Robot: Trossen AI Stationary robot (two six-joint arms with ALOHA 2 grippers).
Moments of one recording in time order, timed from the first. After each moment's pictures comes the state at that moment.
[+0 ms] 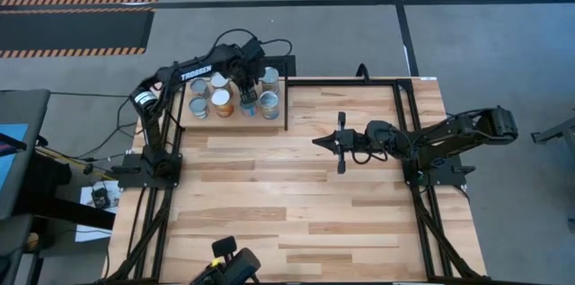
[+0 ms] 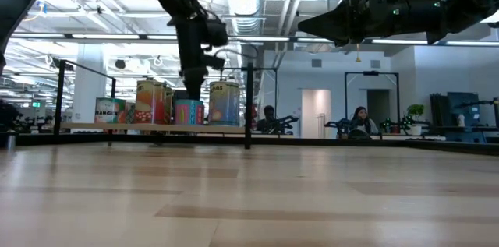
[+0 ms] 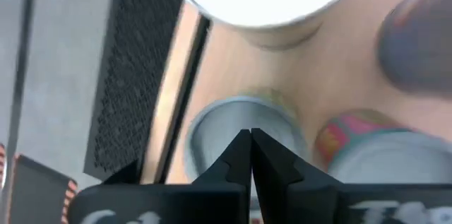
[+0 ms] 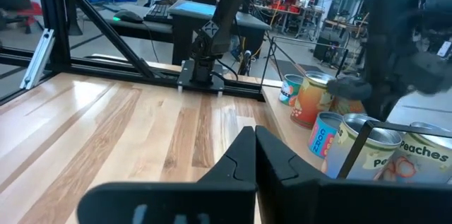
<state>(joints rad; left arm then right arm) 0.74 1.88 1.56 -0.93 -0.13 0.45 -0.07 1.26 0.40 0.84 0.00 -0.17</state>
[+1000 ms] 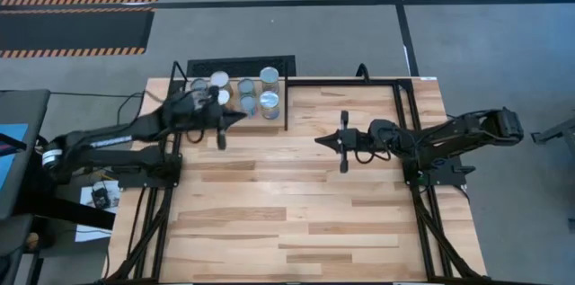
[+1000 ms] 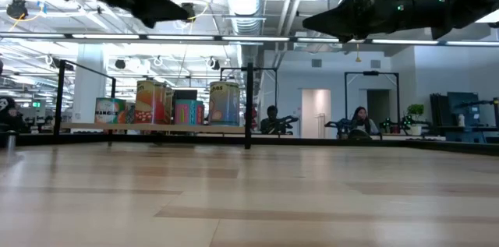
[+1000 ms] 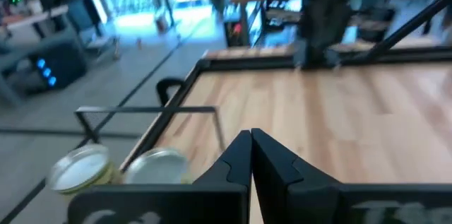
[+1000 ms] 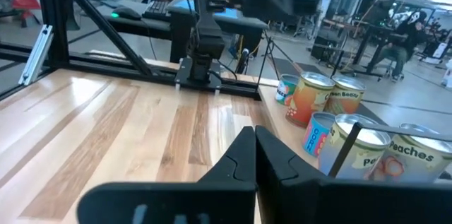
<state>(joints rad) 0.37 0.80 0.56 0.05 0.12 0.18 -0.07 1.19 0.40 0.76 0.00 -0.18</state>
